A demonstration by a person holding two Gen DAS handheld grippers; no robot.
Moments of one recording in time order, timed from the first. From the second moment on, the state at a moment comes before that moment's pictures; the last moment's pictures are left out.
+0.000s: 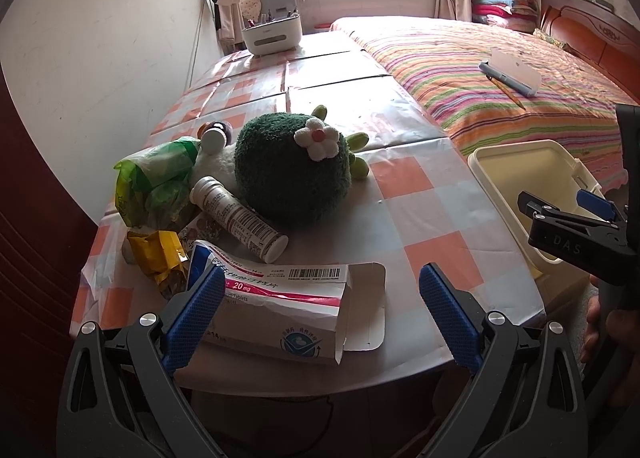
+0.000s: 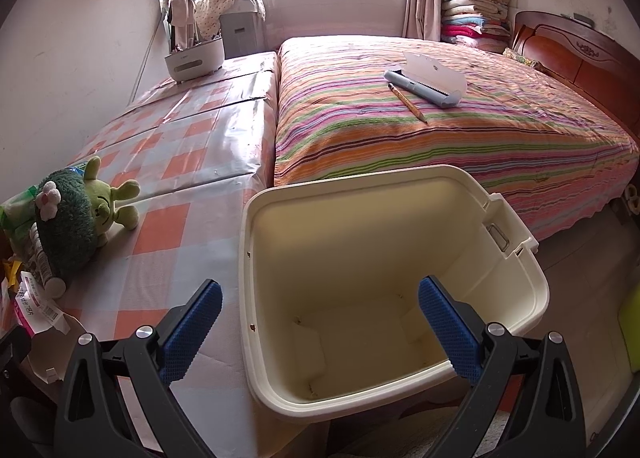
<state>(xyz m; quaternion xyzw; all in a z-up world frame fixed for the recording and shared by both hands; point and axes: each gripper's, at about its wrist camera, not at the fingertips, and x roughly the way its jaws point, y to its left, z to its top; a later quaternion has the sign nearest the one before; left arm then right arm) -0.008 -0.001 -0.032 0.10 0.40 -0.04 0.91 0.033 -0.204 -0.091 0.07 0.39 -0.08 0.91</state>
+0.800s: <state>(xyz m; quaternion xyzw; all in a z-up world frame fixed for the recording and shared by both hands) -0.009 0.012 -0.036 0.09 0.41 -0.03 0.91 0.034 -0.195 -0.090 0.06 0.39 -0.07 0.92</state>
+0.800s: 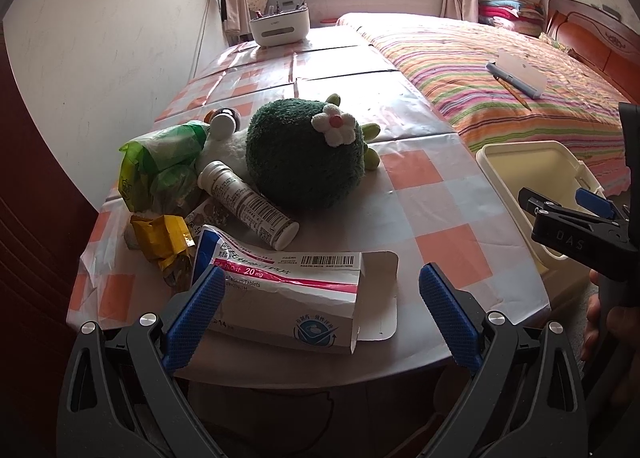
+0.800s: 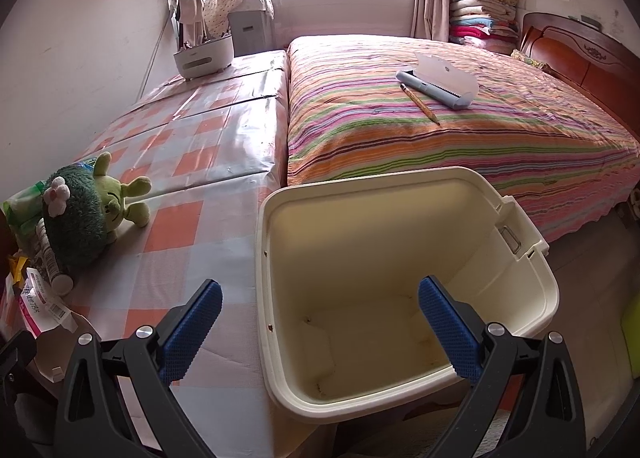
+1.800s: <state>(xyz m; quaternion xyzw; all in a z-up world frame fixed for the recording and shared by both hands) -0.012 0.058 -0.043 0.04 0.42 0.01 0.91 0.064 -0.157 -0.070 0.03 0.36 -0.01 0.93</state>
